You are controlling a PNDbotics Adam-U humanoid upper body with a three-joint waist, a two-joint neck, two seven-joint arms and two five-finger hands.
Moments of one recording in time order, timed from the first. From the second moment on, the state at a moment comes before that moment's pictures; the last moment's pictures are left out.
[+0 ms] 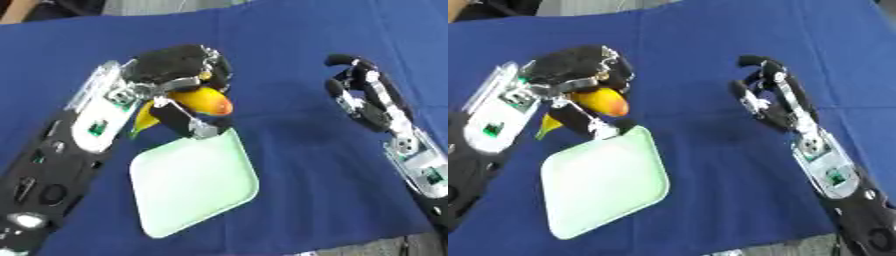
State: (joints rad) left arm -0.79 0.34 -0.36 -1.42 -0.55 -0.71 -0.39; right arm -0.45 -0.46 0.21 -1.48 0.17 -0.23 0.00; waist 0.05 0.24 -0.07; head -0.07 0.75
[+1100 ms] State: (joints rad) left arm -0.67 0.30 -0.44 -1.35 -0.63 -0.66 -0.44; right arm -0.45 -0.45 0.20 -1.48 0.18 -0.24 0.01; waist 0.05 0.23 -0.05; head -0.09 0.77
